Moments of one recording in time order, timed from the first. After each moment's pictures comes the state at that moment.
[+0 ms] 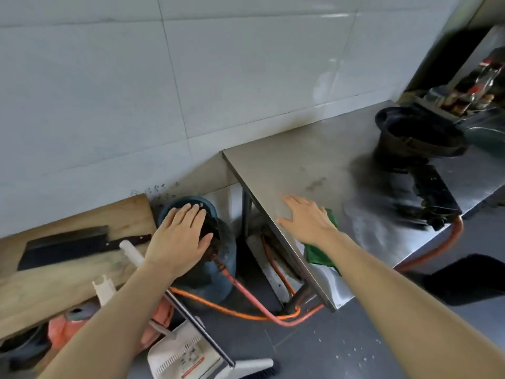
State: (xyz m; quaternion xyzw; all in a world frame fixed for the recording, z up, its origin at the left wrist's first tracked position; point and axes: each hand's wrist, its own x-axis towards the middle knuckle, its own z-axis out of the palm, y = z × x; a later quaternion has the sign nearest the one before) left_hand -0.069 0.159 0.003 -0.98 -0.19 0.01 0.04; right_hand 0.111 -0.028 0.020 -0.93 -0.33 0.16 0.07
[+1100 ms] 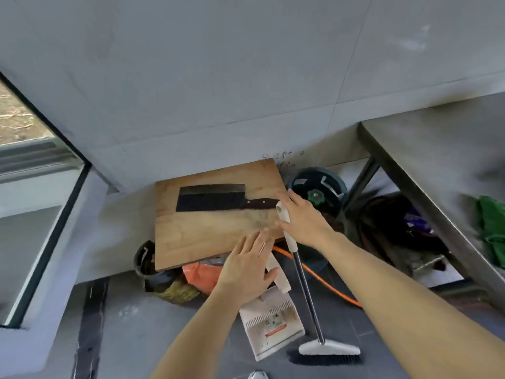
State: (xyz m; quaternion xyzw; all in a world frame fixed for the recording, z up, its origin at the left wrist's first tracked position) left_hand -0.272 0.273 -0.105 -0.97 -0.20 0.09 -0.06; right_hand -0.110 0.224 -0.056 -0.84 -0.48 0.23 0.08
